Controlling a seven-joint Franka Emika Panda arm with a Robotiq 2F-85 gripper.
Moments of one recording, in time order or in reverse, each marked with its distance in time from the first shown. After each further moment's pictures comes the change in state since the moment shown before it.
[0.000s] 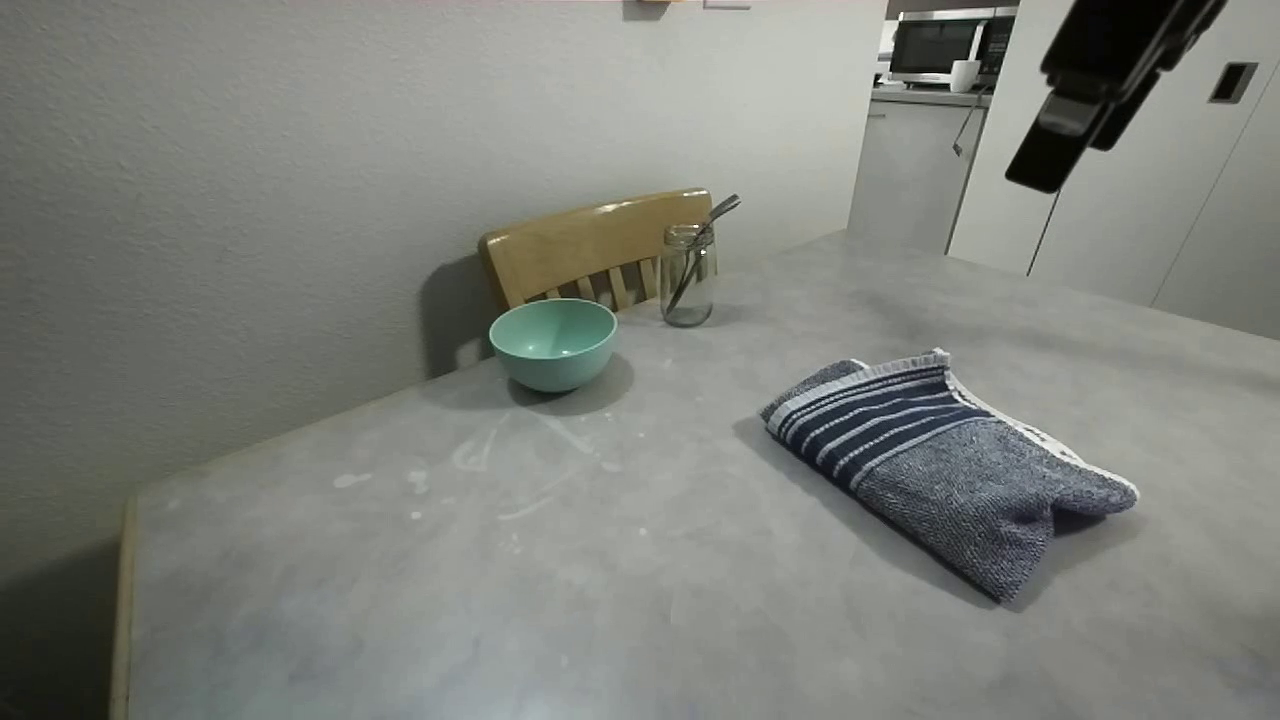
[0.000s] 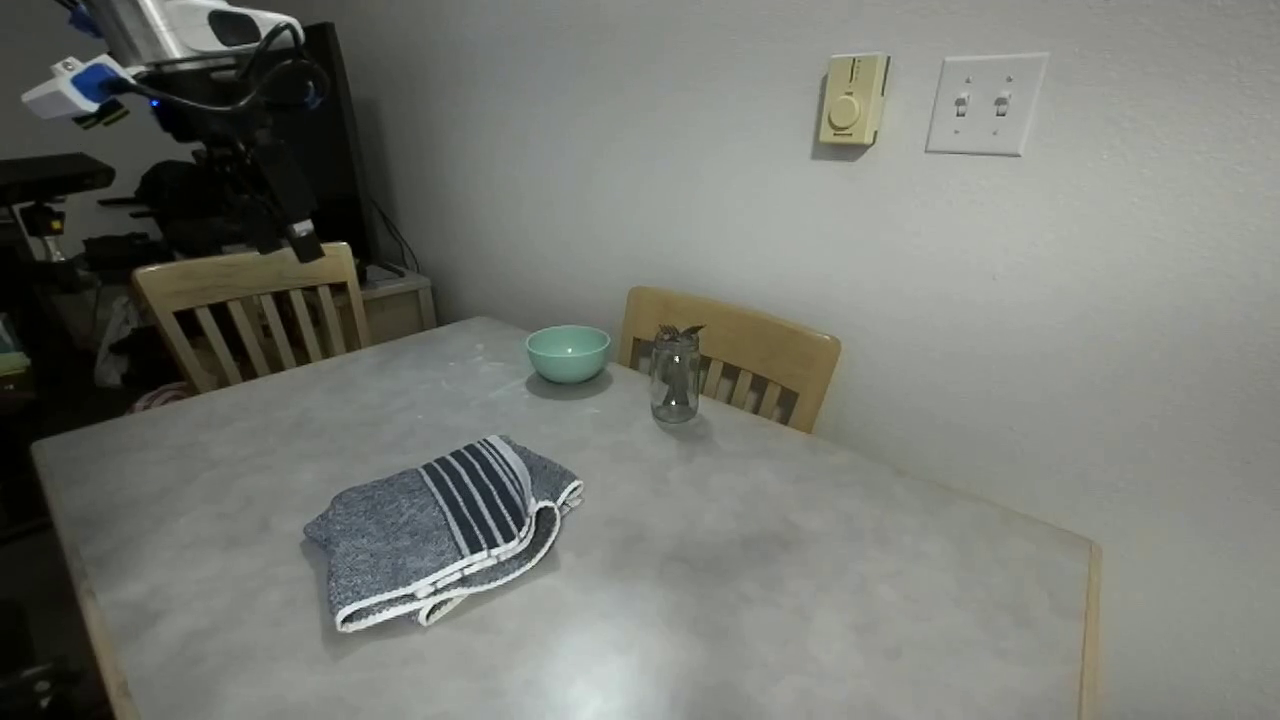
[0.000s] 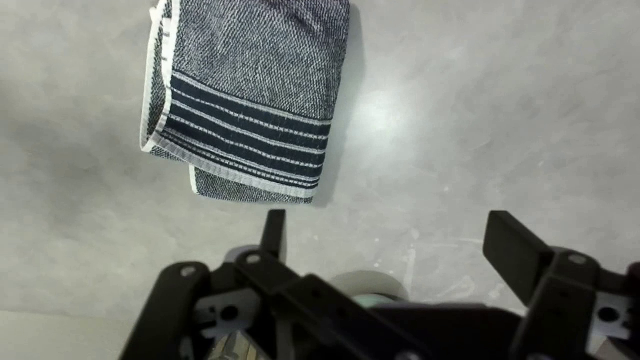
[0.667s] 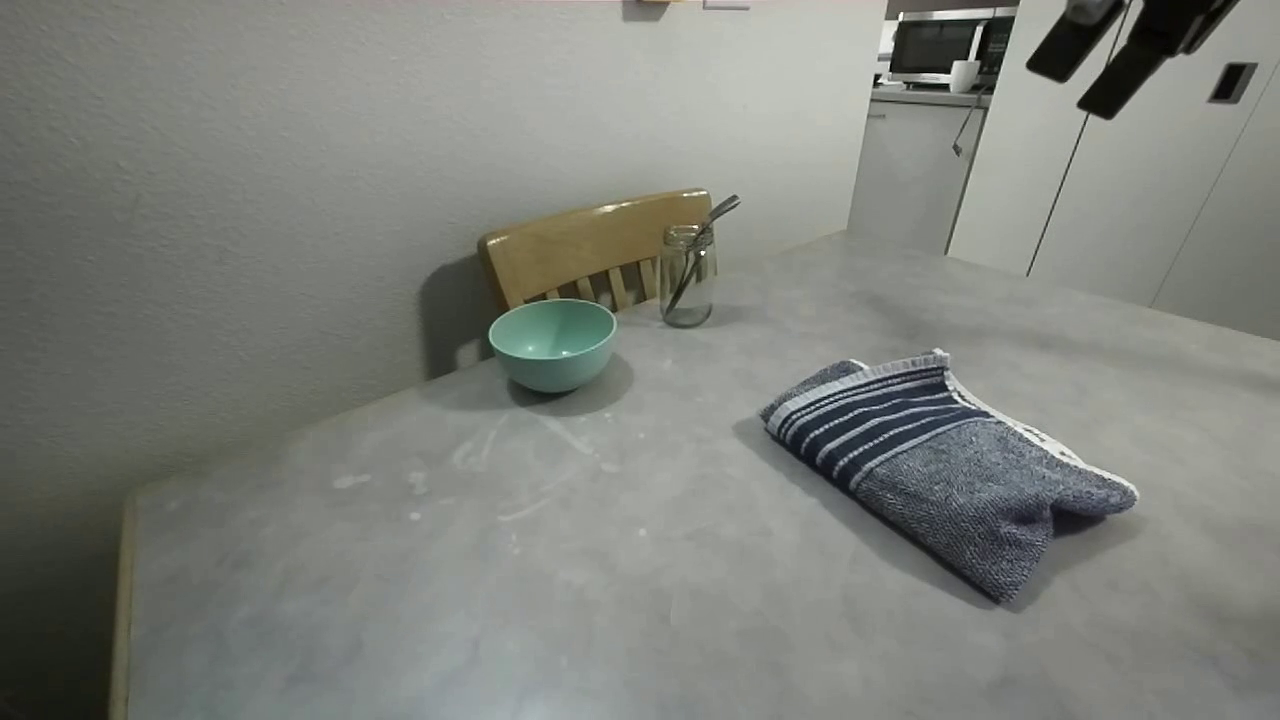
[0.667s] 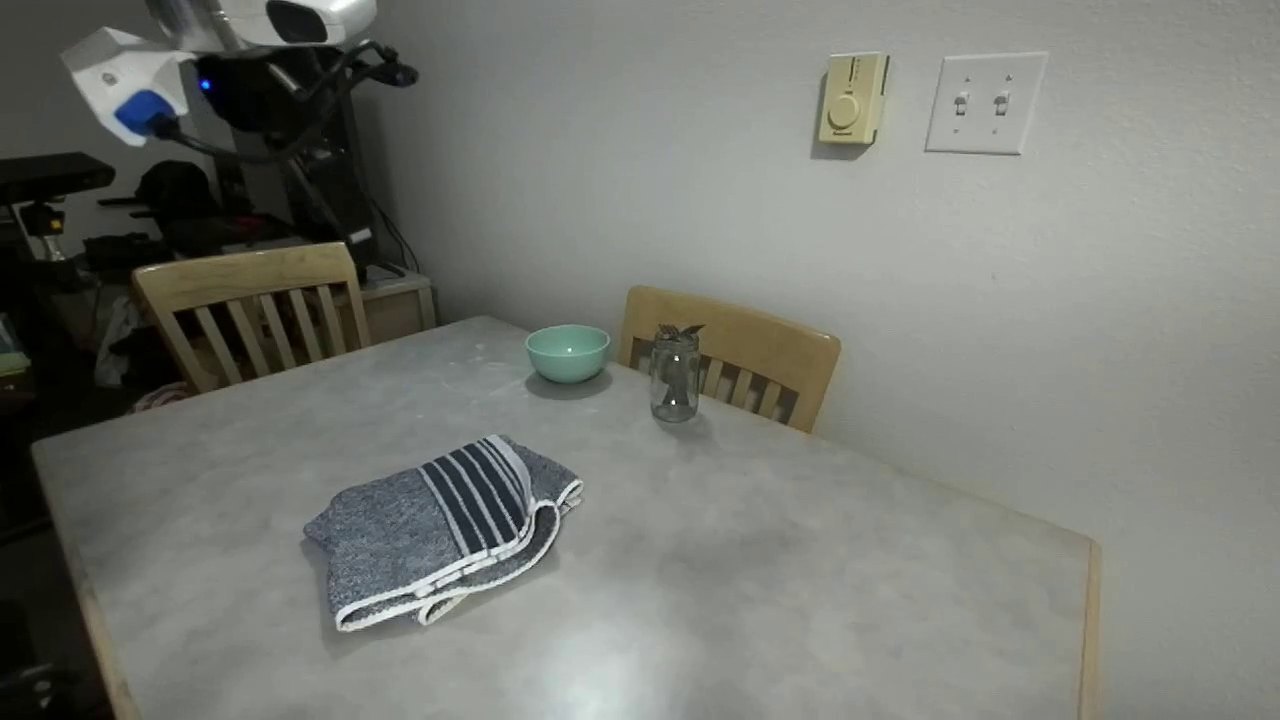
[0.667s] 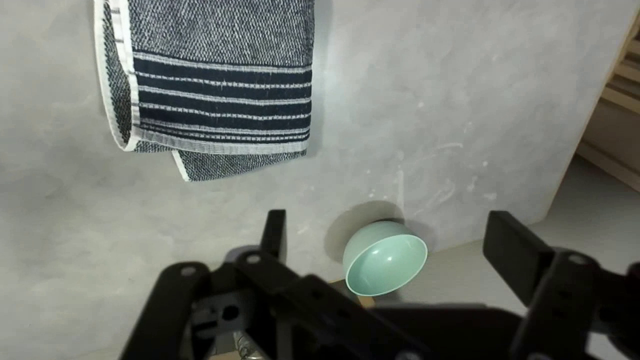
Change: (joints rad) arm 0.022 -0.080 -0.290 -0.095 0.376 0.145 -0.334
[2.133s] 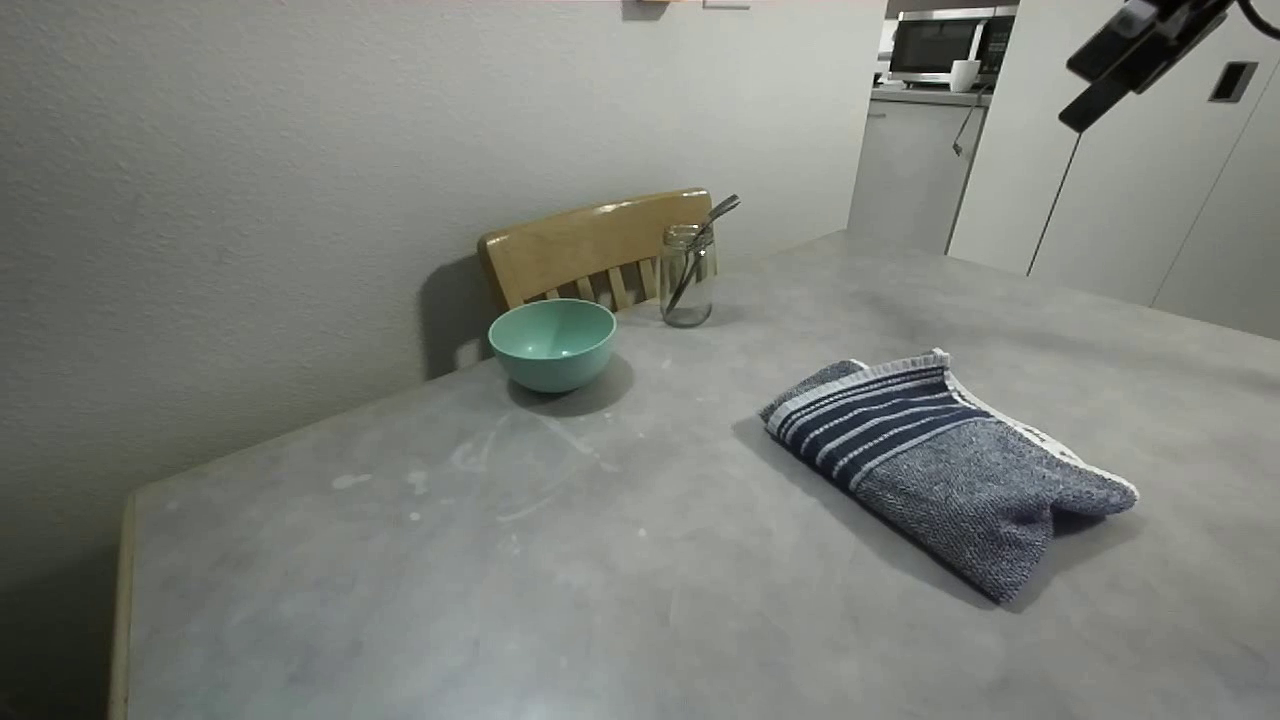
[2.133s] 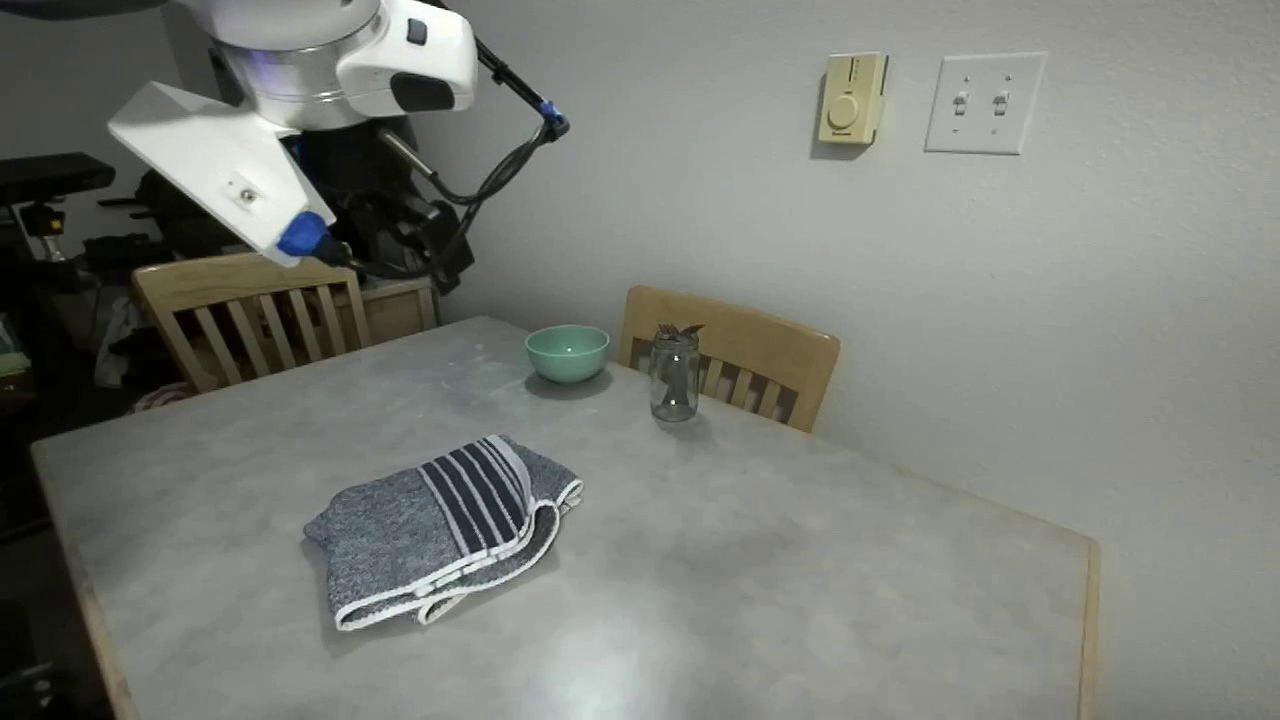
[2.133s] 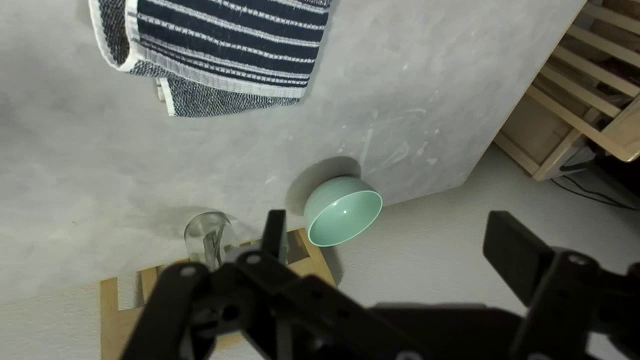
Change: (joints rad) arm 0.058 0.047 -0.314 0.004 0.379 -0.010 -0.742
